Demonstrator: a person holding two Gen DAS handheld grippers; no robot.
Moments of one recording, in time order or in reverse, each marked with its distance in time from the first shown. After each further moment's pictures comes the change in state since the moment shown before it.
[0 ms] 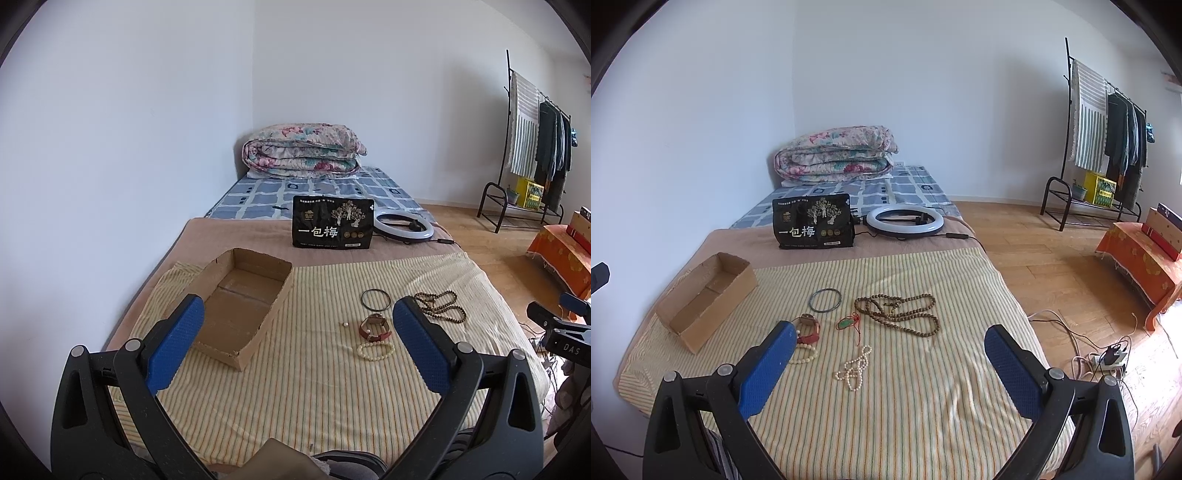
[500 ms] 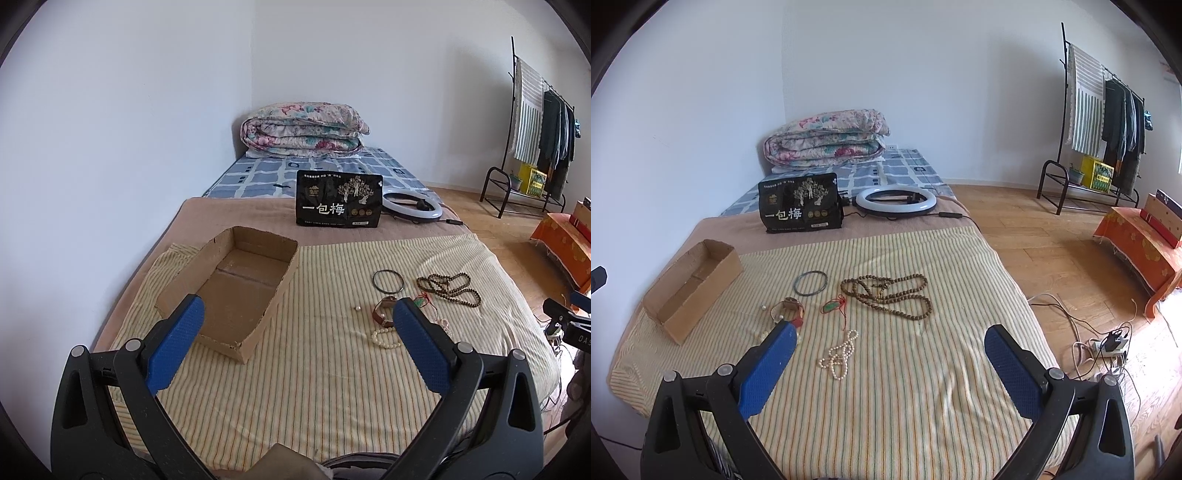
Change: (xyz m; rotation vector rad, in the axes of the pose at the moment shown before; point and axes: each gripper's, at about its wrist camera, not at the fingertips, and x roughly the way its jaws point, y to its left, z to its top) left arm 0.047 0.014 -0.015 0.015 0.080 -0.012; right arm 0.029 -0.015 -0.018 0.021 0.061 -0.015
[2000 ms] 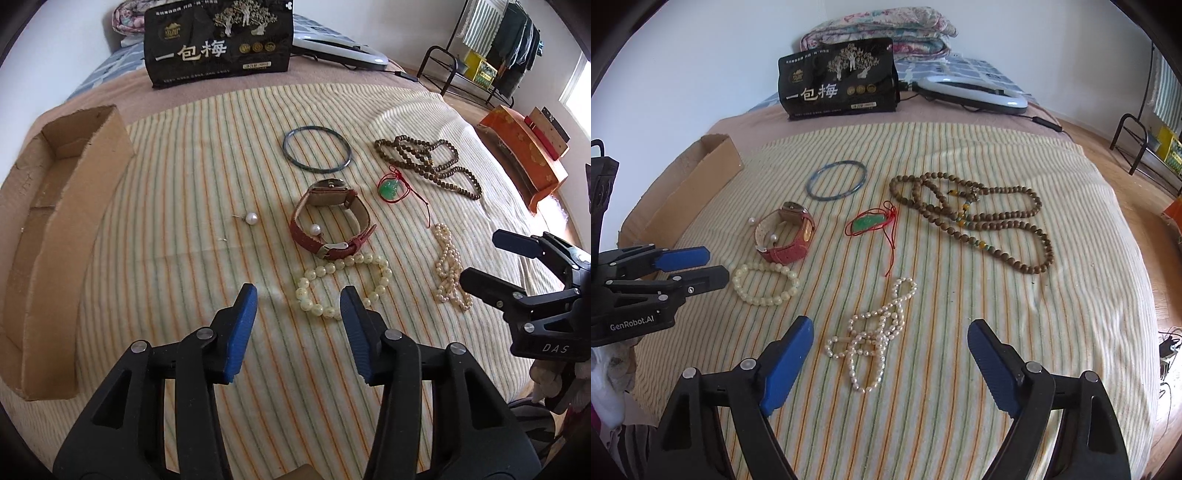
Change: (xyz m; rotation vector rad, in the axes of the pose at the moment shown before) left arm 0.230 -0.099 -0.062 0.180 0.511 -0.305; right arm 0.188 0.043 -0.032 -0.124 0.370 0.192
